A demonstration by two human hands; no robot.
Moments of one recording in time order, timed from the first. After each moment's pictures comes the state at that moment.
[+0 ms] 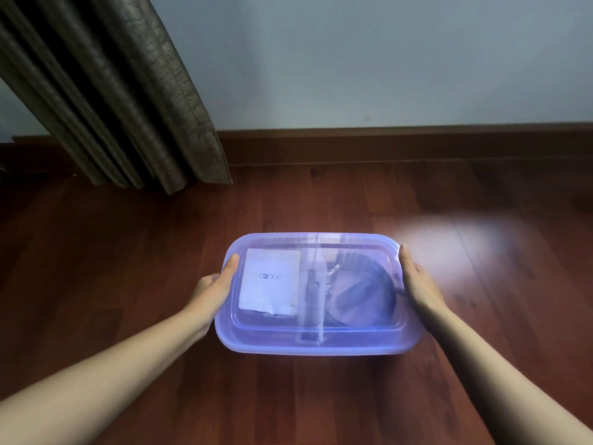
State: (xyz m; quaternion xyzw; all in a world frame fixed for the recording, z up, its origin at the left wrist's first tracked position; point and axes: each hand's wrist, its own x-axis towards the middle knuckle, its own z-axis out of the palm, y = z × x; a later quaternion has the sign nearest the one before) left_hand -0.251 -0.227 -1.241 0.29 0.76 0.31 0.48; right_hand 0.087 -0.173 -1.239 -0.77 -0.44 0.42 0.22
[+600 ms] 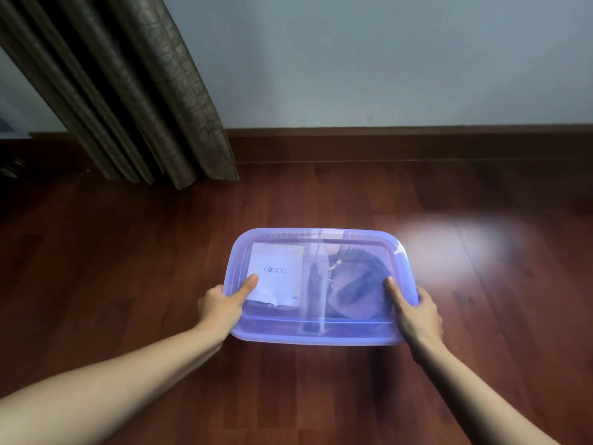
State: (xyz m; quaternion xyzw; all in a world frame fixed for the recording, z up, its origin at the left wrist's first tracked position) left_hand -0.230 -0.257 -1.246 0.30 0.83 0.30 0.37; right_hand 0.077 -0.229 -1.248 -0.80 -0.39 0.36 0.28
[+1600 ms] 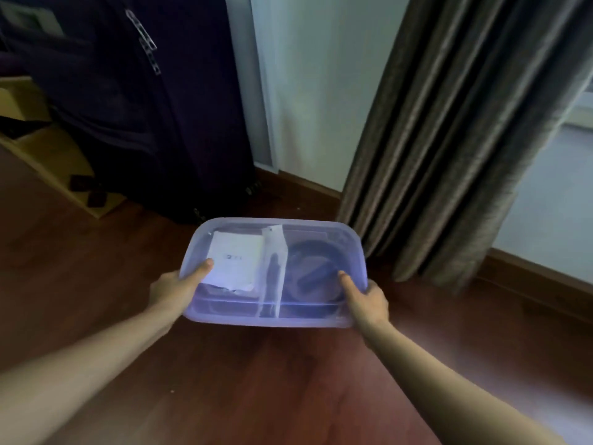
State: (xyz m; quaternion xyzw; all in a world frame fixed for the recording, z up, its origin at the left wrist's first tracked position) left_hand -0.641 -0.347 -1.112 0.08 0.91 0.36 0.19; right_hand -0.389 -0.157 -1.143 -0.60 -0.55 0.54 0.19
